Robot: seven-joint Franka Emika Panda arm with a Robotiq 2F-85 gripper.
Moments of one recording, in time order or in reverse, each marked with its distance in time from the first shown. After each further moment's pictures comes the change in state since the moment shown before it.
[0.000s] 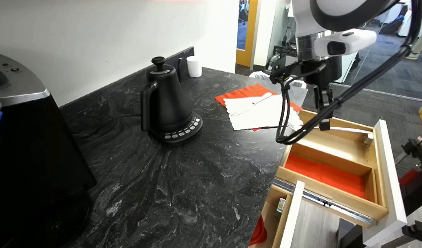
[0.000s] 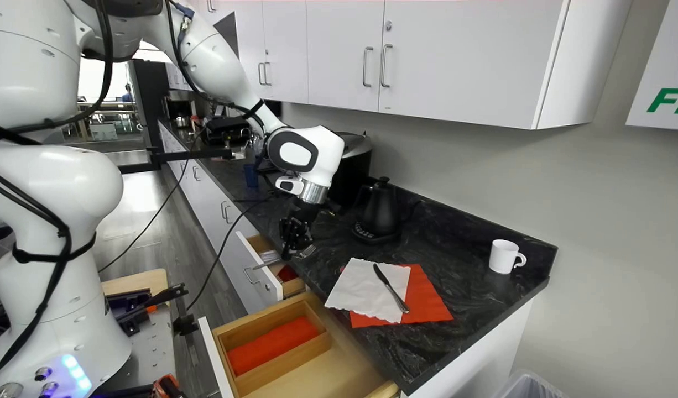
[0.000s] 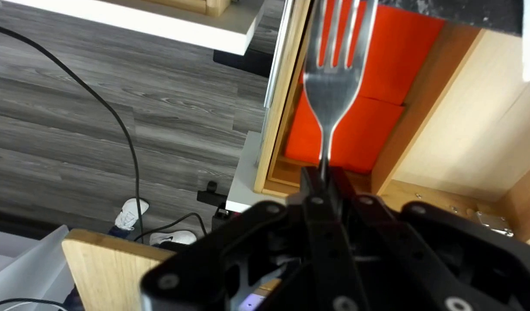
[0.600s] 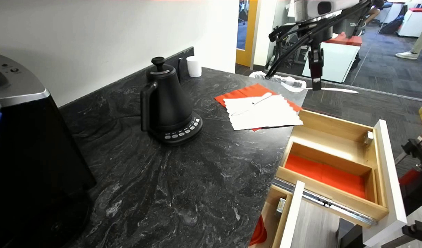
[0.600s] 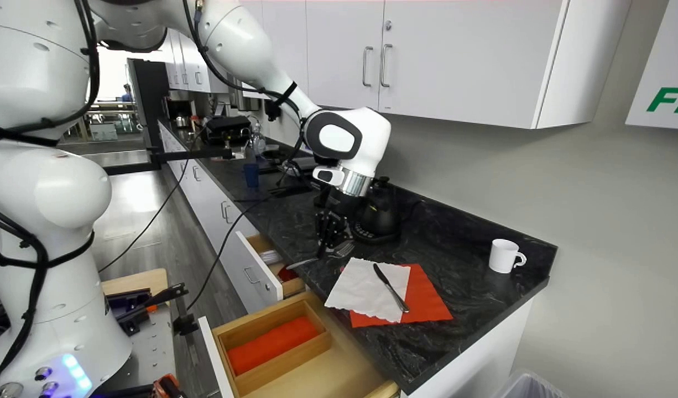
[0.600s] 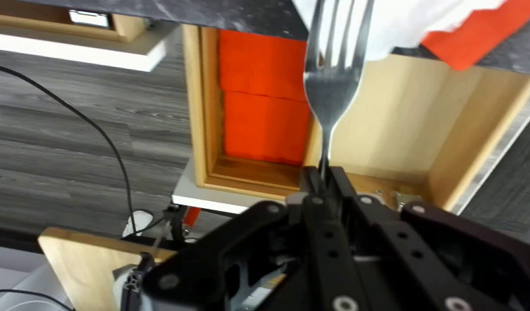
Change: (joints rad) arm -0.343 -0.064 0.085 0.145 -0.178 -0.077 0.000
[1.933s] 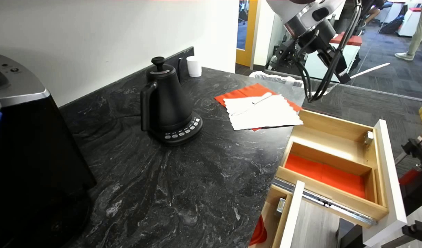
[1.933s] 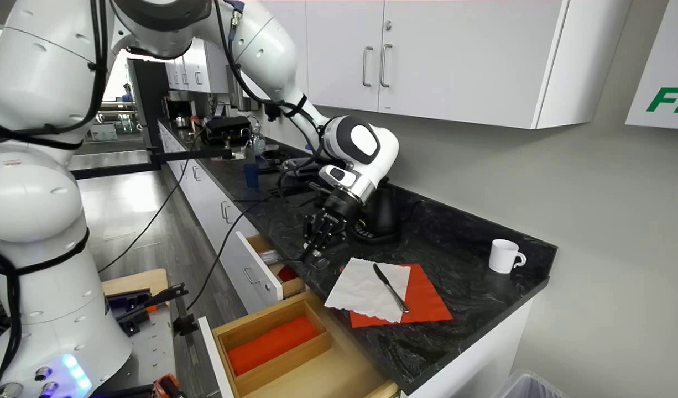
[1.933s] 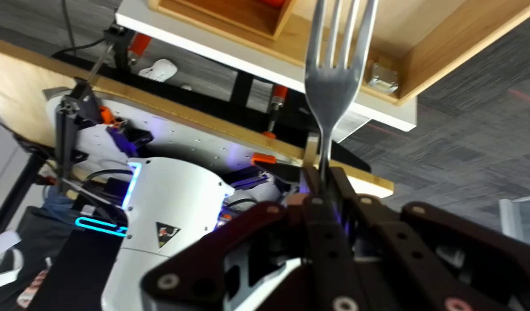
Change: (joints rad) arm -0.465 0.039 0.501 0.225 -0.447 -0.408 -0.001
